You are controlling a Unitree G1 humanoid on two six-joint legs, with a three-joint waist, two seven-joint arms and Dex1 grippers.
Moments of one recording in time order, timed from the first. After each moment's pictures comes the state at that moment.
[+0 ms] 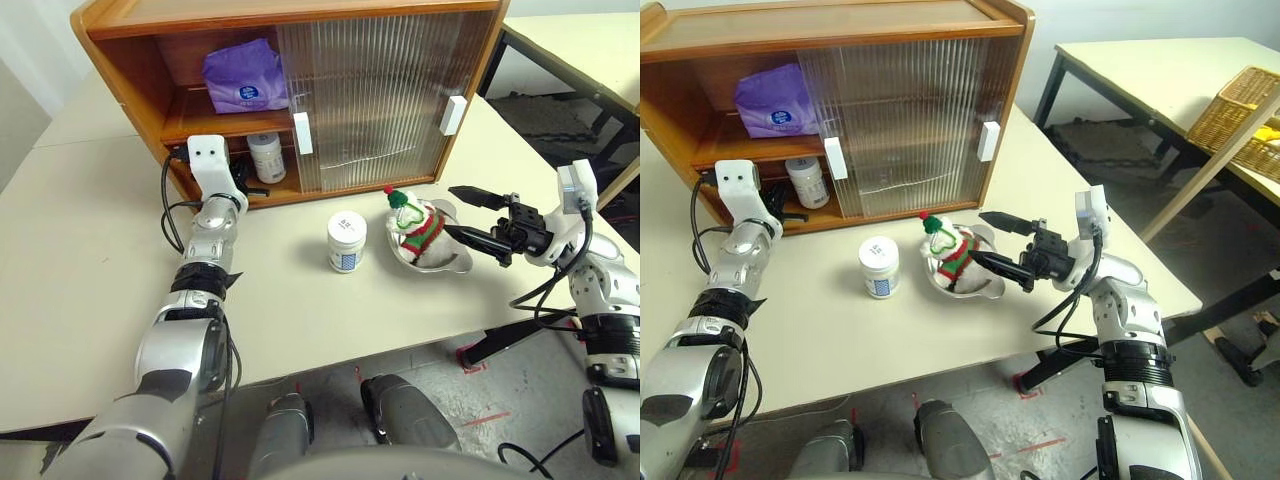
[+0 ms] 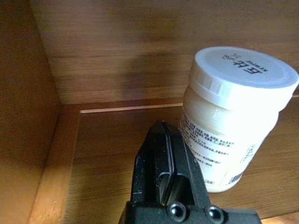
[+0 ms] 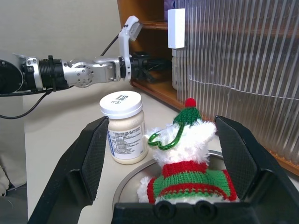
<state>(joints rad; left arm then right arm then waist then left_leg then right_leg) -0.77 0.32 0.18 0.92 -0.07 -0.13 -0.12 -0.41 -0.55 -0.17 0.33 0.58 0.12 1.41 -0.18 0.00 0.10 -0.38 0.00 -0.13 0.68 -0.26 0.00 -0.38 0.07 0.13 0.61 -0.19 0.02</state>
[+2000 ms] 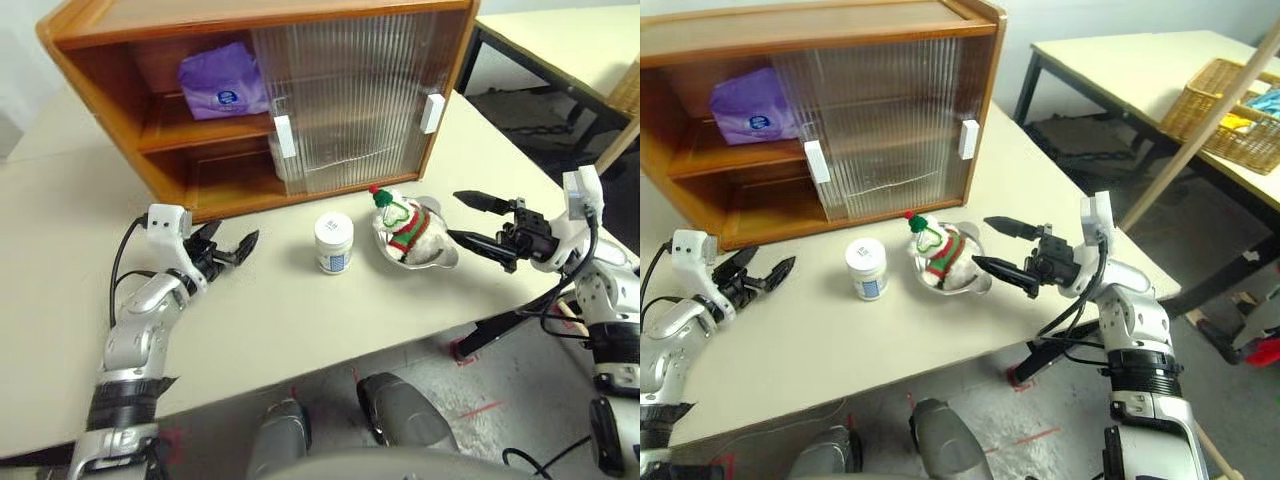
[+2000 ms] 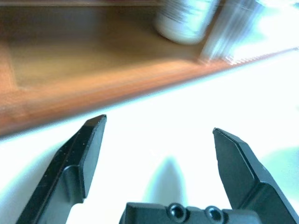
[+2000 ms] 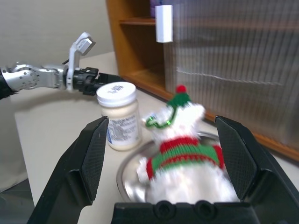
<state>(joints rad) -0.05 0.54 0.20 0.00 -0.37 0.32 -0.61 -0.38 -0.57 -0.18 0.30 0.58 0.12 1.40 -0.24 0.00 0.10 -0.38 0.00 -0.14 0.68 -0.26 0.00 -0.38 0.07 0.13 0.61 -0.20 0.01</state>
